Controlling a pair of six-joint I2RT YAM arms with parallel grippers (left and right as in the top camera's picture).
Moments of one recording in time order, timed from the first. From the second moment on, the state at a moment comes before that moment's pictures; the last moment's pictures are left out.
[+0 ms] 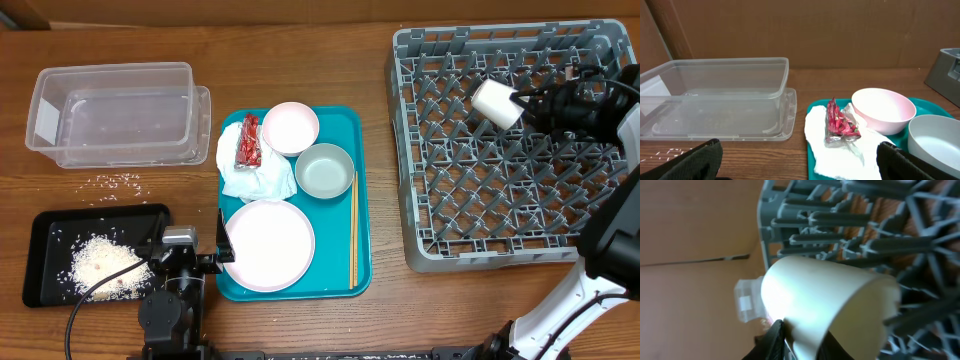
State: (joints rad) left arm 0.06 0.01 0.01 -0.08 0.02 0.01; right arm -0.48 2.09 1.64 -0.84 -1.05 0.18
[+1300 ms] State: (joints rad) left arm 0.06 0.01 0.01 -0.08 0.02 0.01; right arm -0.11 1.99 1.71 -0.79 -0.11 0.33
